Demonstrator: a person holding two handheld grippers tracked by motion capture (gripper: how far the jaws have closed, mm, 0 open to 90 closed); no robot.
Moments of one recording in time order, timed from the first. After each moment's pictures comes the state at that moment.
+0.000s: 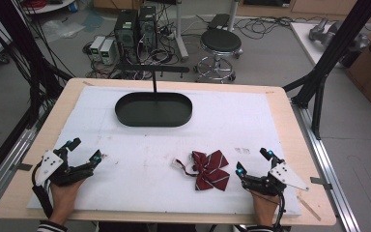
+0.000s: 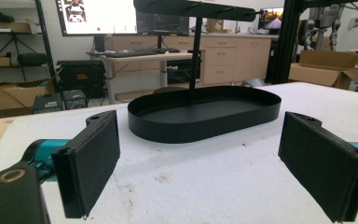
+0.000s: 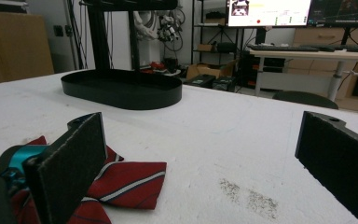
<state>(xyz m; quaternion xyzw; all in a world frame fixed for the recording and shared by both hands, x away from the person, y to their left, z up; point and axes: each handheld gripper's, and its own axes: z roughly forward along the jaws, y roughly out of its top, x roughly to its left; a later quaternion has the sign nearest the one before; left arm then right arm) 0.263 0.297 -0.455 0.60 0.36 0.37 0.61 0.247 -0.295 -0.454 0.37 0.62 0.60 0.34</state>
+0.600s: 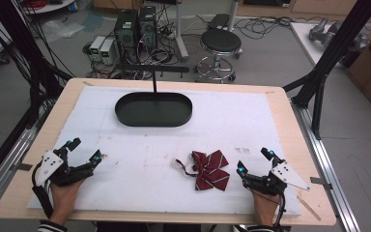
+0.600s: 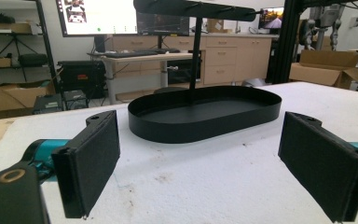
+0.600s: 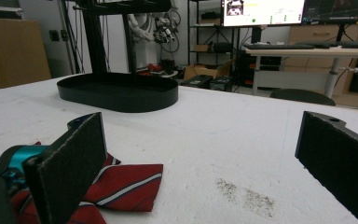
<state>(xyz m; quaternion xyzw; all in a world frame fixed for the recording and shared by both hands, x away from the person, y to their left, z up) 0.262 0.297 -0.455 0.60 0.36 0.37 0.61 0.248 -0.297 -0.454 0.38 0.62 0.60 0.34</state>
